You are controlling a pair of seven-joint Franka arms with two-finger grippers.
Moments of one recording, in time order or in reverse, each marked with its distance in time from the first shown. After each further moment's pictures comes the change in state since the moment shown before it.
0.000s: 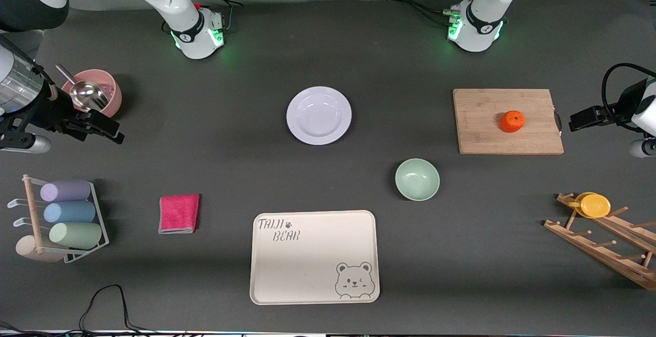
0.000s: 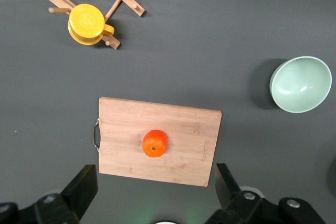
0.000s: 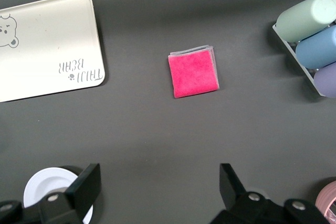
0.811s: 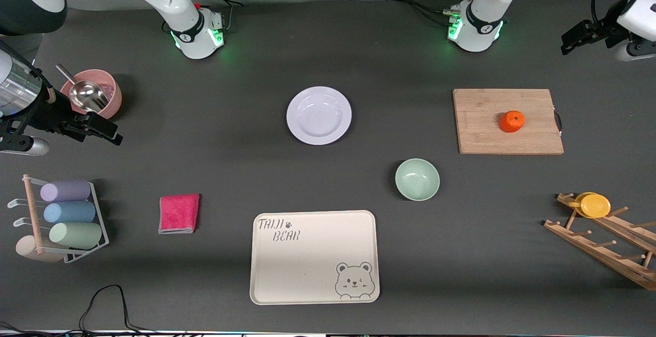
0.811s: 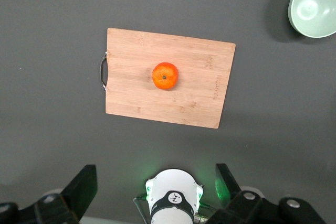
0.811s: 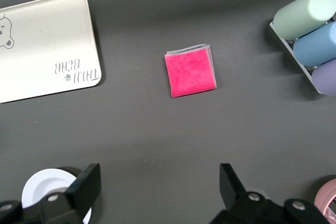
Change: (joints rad) left arm 0.003 -0.505 0.015 -0.475 0.018 -0.035 0.004; right arm -0.004 0.006 -0.007 -0.003 0.000 0.000 0.000
